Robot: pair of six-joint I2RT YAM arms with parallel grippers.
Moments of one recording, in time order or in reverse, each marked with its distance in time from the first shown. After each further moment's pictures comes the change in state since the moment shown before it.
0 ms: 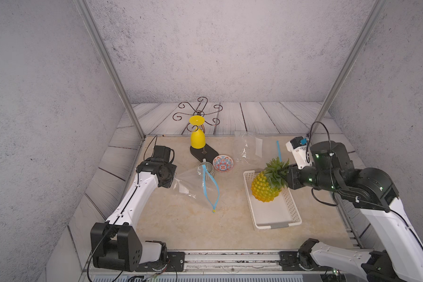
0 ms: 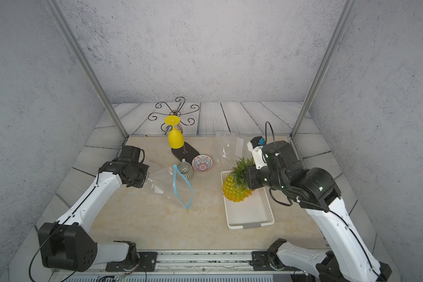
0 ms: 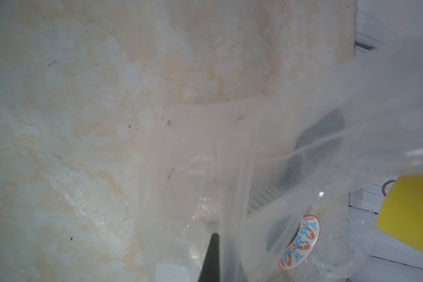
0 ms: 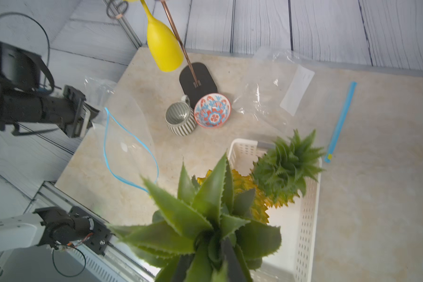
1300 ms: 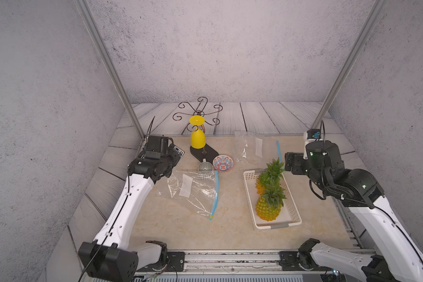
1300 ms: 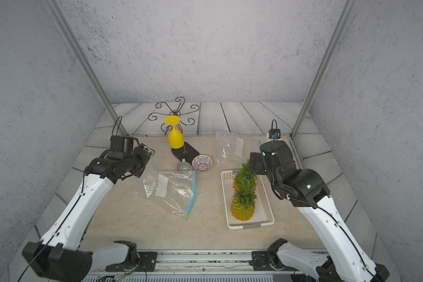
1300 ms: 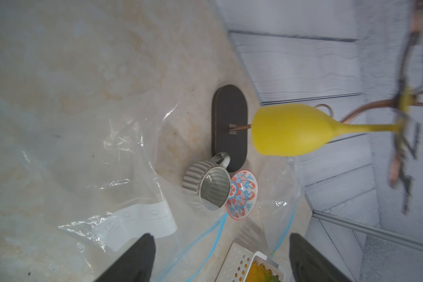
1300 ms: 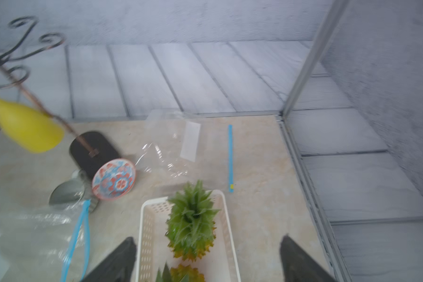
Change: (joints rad) left arm -0.127 -0.175 0.185 0.028 0.011 0.249; right arm -0.113 0.009 -0.122 0.231 0.572 0.049
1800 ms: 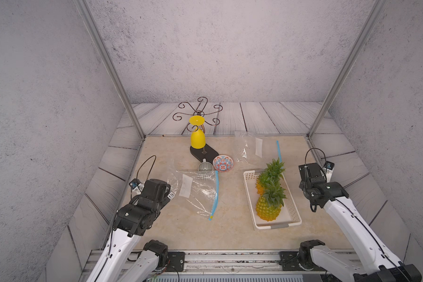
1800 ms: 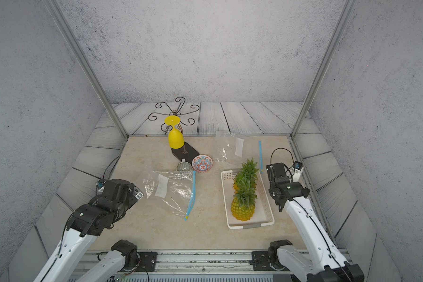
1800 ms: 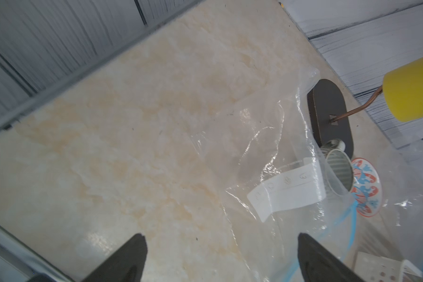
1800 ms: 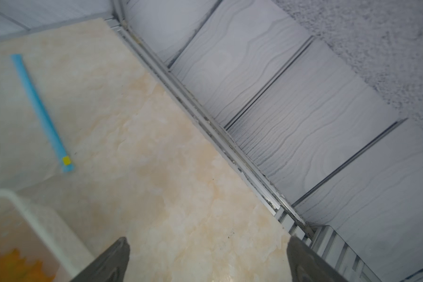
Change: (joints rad) left arm -0.109 -0.474 -0.463 -0.243 -0.397 0.122; right arm -0.392 -0.046 -0.664 0.237 0.189 0.234
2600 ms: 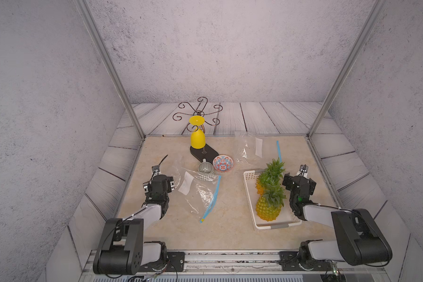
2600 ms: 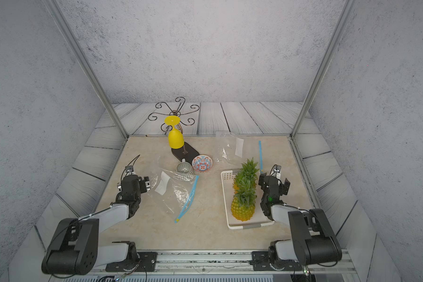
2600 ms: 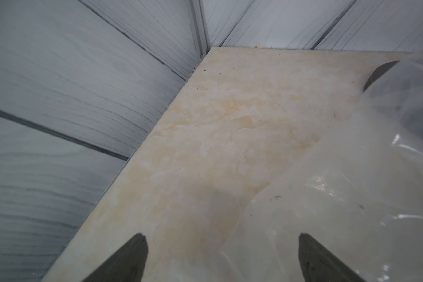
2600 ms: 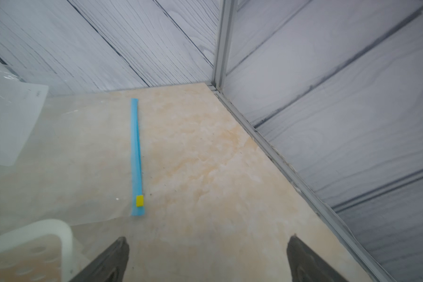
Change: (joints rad) left arm 0.316 0.676 -0.452 1.553 0.050 0.893; right arm -0.031 0.395 -0.547 1.605 -0.261 -0.534
